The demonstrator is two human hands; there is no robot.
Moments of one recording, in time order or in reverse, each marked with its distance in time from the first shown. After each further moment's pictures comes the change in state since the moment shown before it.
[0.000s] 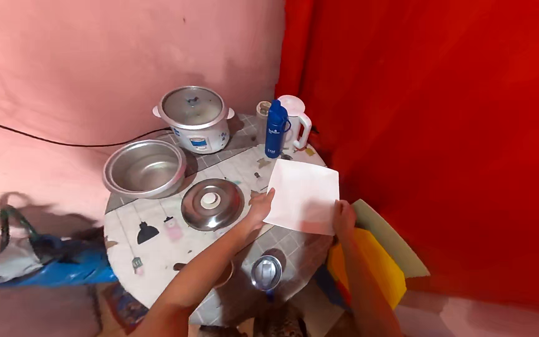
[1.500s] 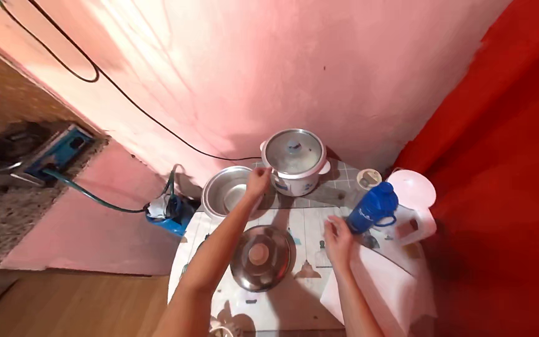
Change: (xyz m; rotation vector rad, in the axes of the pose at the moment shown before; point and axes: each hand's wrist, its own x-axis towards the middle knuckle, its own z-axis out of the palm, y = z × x) left_hand 0.138 0.128 -0.237 0.274 0.815 0.095; right_hand 0.163 -0.172 0.218 0.656 -0.478 -0.498
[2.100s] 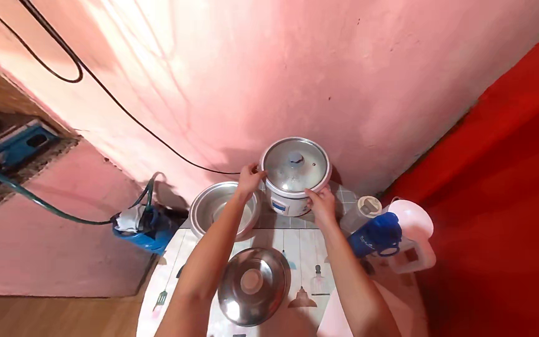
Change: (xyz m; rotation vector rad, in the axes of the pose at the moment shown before) left_hand 0.090 0.023 -0.019 -0.271 0.040 0.187; right_hand 0.163 -0.044 0.077 0.290 -0.054 0.277
